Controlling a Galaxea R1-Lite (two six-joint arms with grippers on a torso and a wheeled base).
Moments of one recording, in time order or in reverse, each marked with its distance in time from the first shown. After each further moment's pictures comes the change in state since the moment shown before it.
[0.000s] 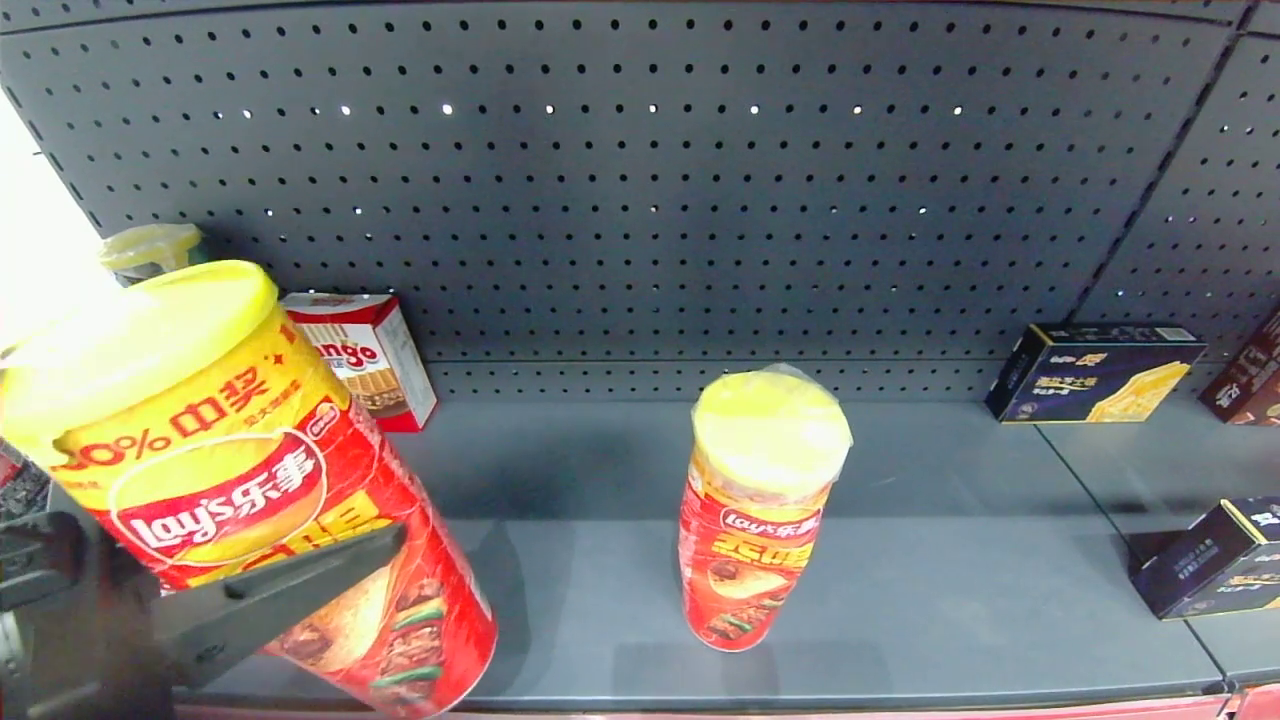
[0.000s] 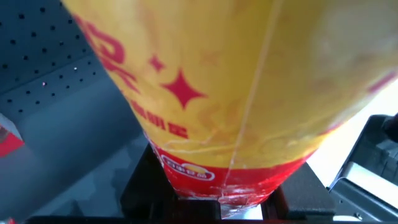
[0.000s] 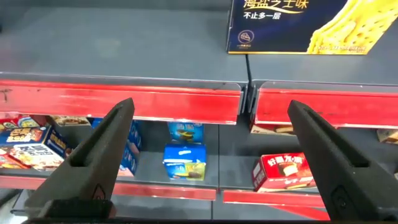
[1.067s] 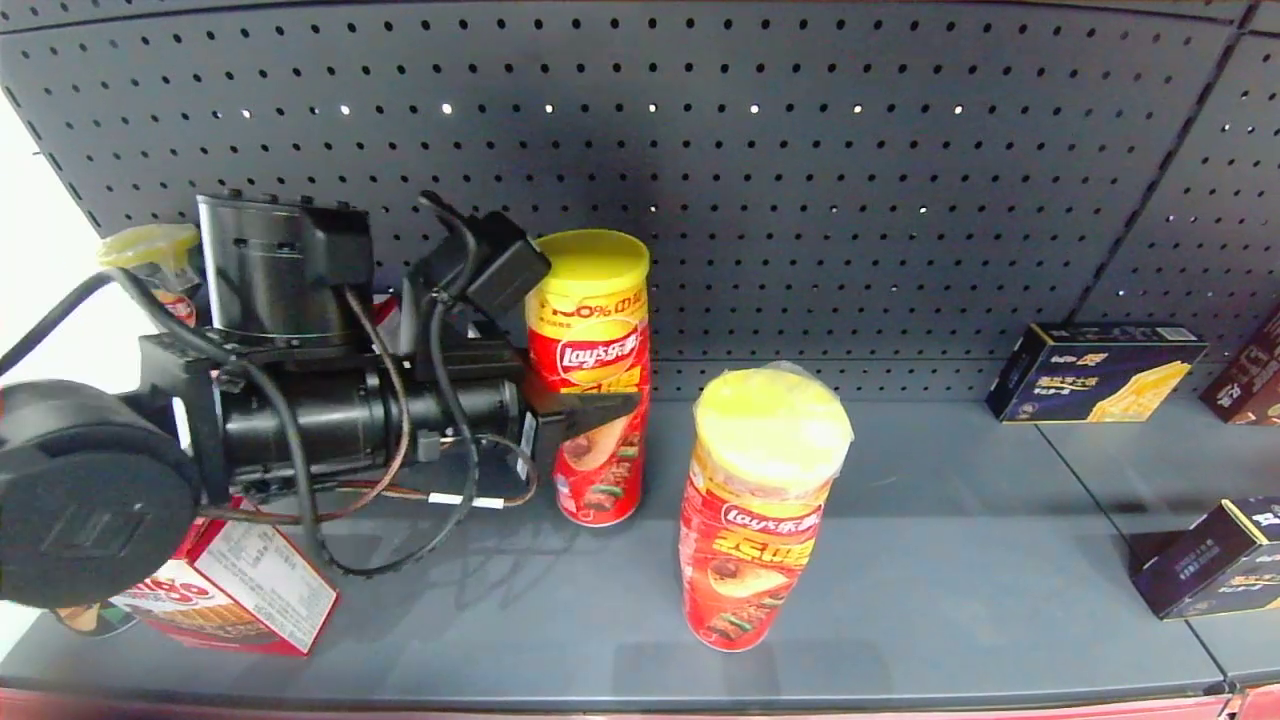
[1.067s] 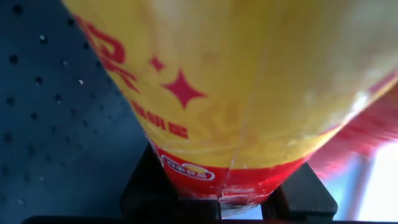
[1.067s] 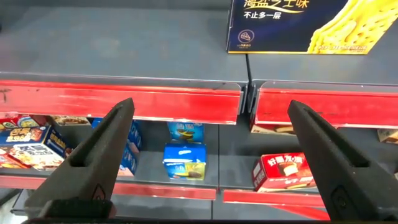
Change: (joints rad) left arm 0.064 0.651 -0.418 -0.093 -0.147 0.190; right arm -0.001 0.002 0.000 0.000 0.000 0.000
